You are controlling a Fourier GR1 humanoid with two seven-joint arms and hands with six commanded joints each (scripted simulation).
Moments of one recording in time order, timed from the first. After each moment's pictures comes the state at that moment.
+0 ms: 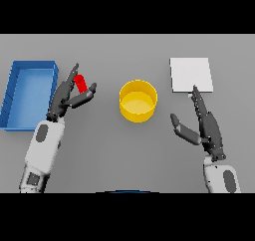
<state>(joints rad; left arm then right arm) -0.42 0.08 0.01 -1.06 -0.18 0.00 -0.03 0.07 -0.07 0.10 -1.68 0.17 0.00 -0.10</state>
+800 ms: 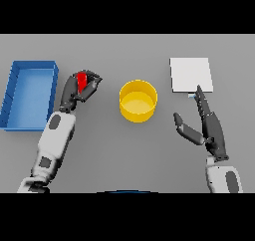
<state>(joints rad) -0.60 0.02 0.10 -0.75 -0.18 0.14 -0.22 0.08 -0.08 0.09 -1.70 0.17 0.00 -0.09</state>
